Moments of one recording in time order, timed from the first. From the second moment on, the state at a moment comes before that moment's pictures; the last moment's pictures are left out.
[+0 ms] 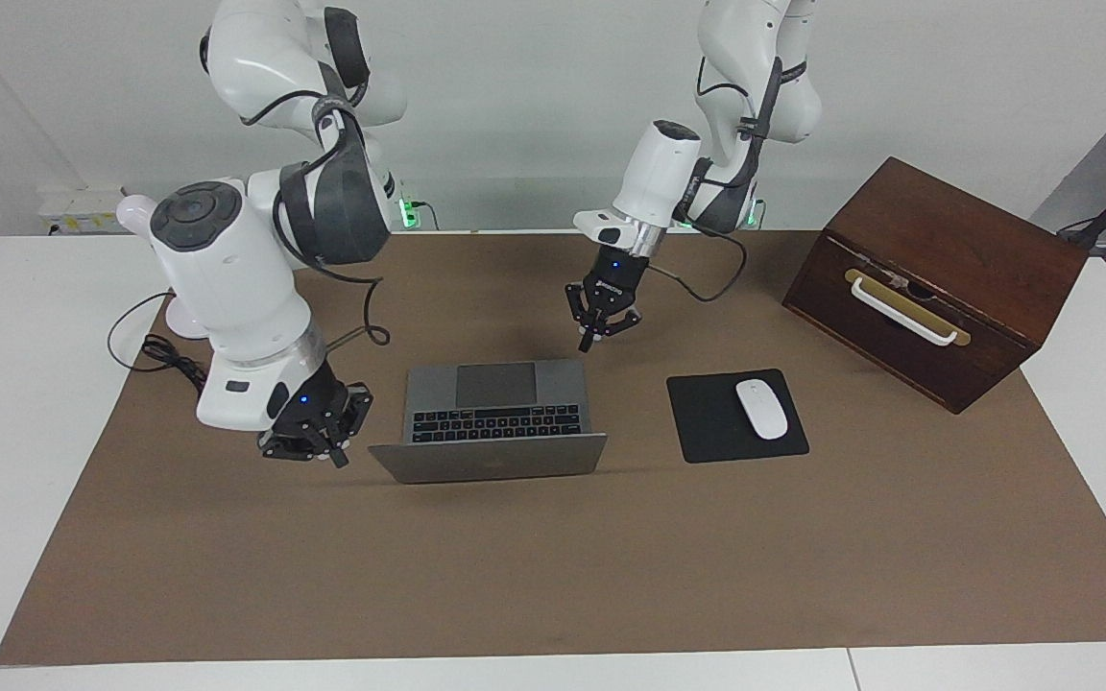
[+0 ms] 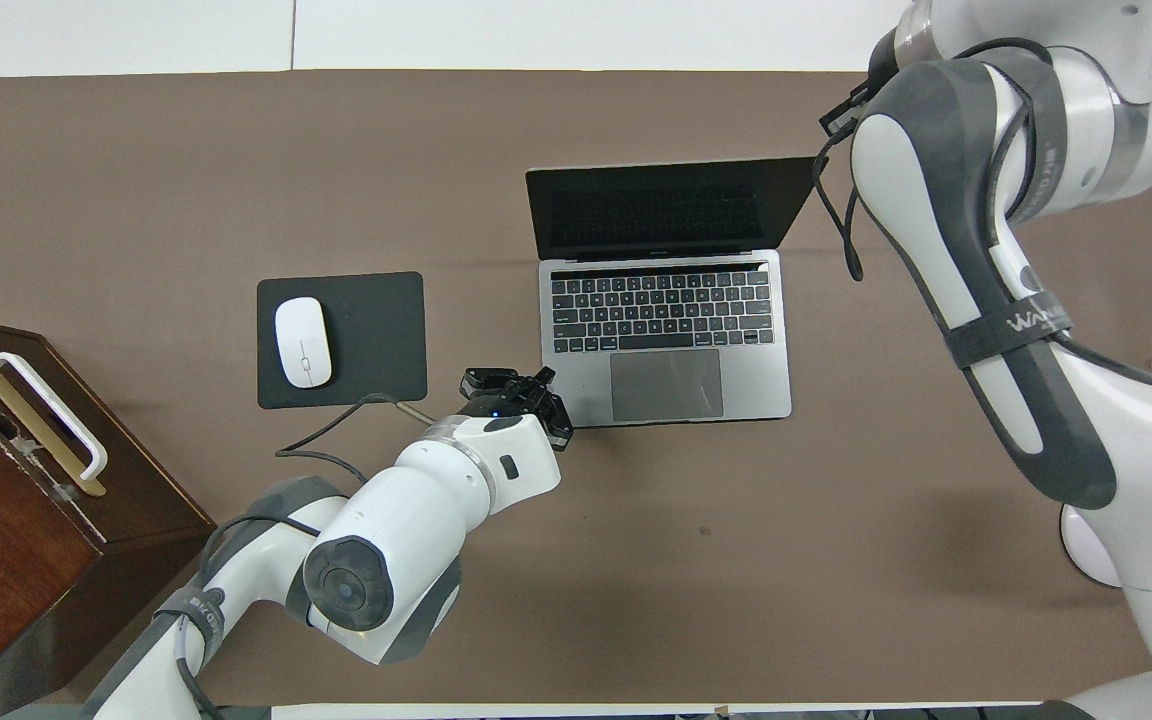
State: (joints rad) left arm -0.74 0.08 0.02 -2.42 -0.10 3.16 0.00; right arm 0.13 0.63 0.06 -1.04 -0.01 1.86 -0.43
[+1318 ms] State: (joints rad) left arm -0.75 0.27 0.03 -2.44 -0.10 3.38 0.12; right arm 0.17 0.67 0.08 -1.07 0.10 1.91 -0.21
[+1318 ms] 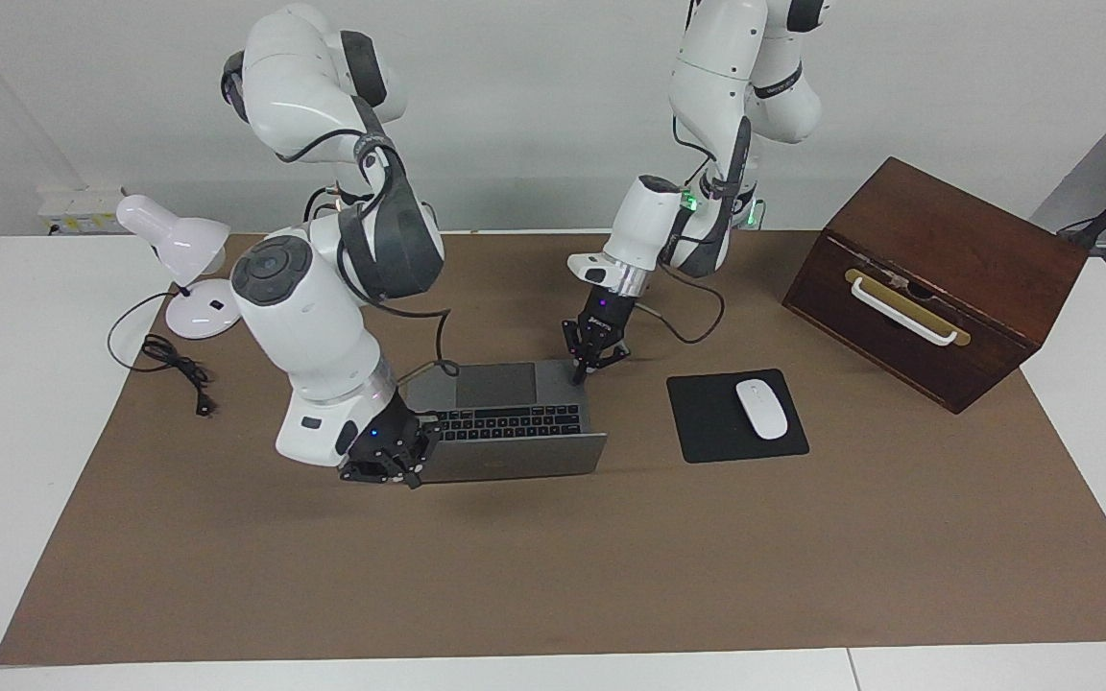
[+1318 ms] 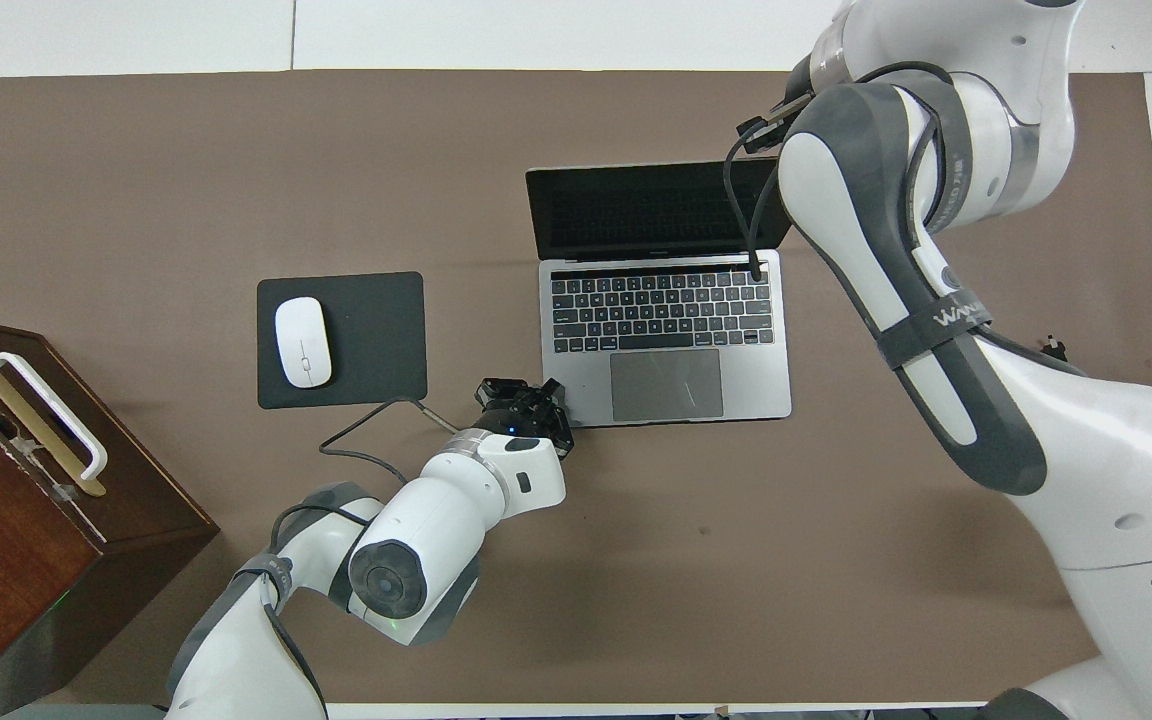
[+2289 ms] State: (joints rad) left arm -0.76 0.27 0.03 -2.45 -0.10 3.41 0.15; right arm 0.17 0.60 0.08 -1.22 0.17 1.91 -0.16
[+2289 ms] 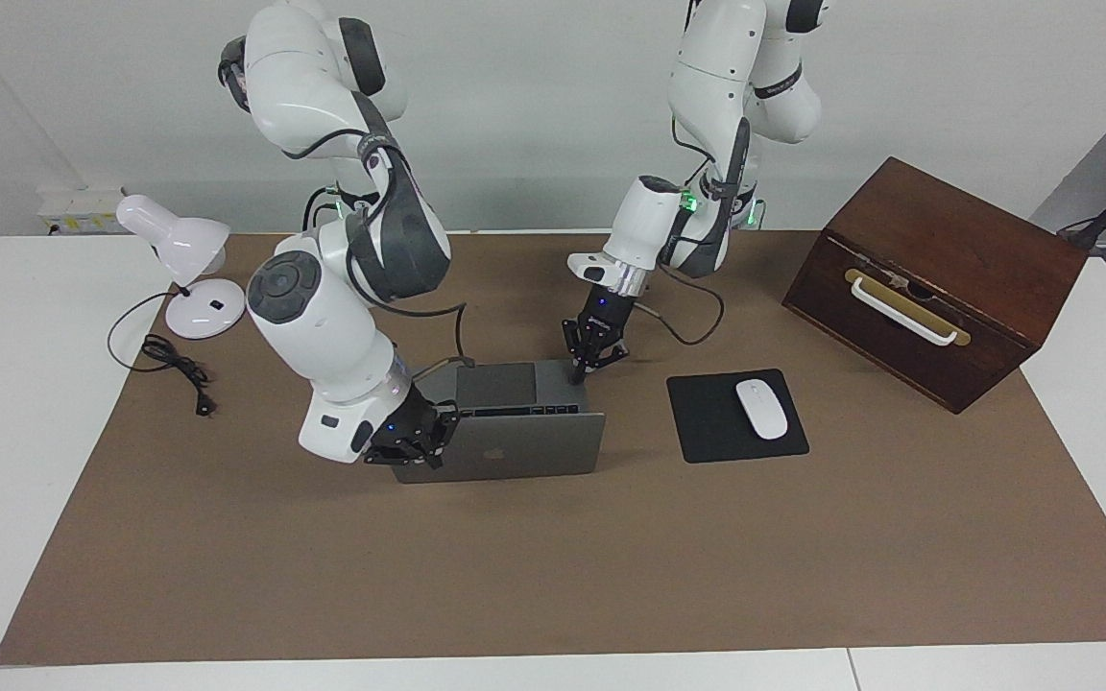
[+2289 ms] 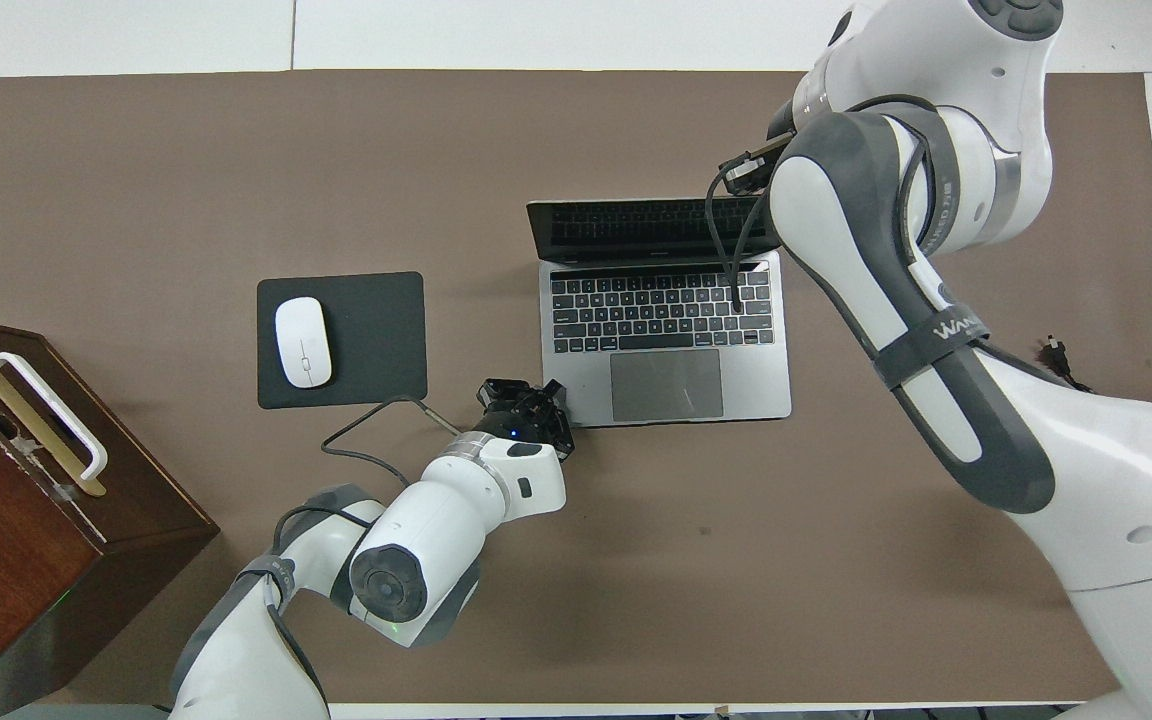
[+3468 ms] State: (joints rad) left arm -0.77 0.27 0.03 -2.46 -0.10 3.43 0.16; right arm 0.17 0.51 0.08 -1.43 0.17 1.90 -0.13
